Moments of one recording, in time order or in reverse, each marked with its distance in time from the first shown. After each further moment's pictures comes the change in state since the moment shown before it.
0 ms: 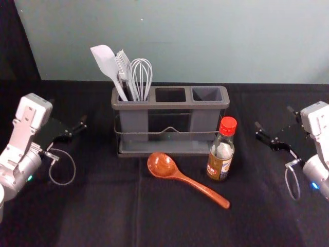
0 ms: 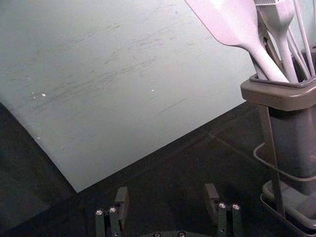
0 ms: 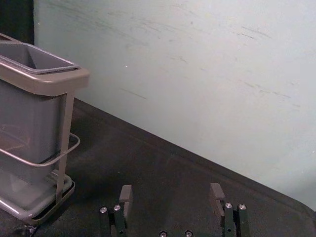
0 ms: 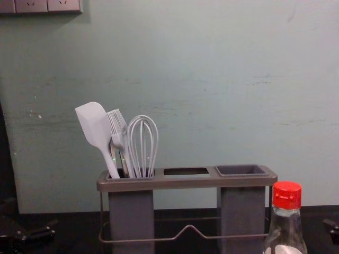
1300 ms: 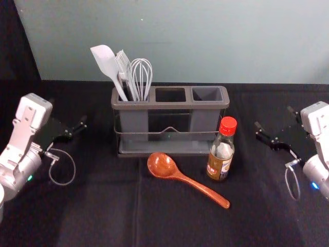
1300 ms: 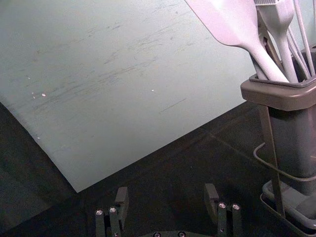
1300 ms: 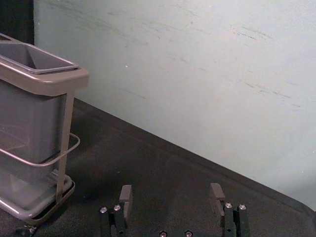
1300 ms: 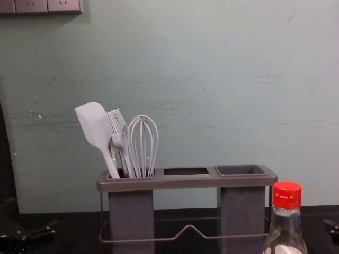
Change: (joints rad) left arm 0.000 0.000 0.000 0.000 0.000 0.000 0.000; right arm 0.000 0.000 0.000 0.000 0.000 0.000 0.000
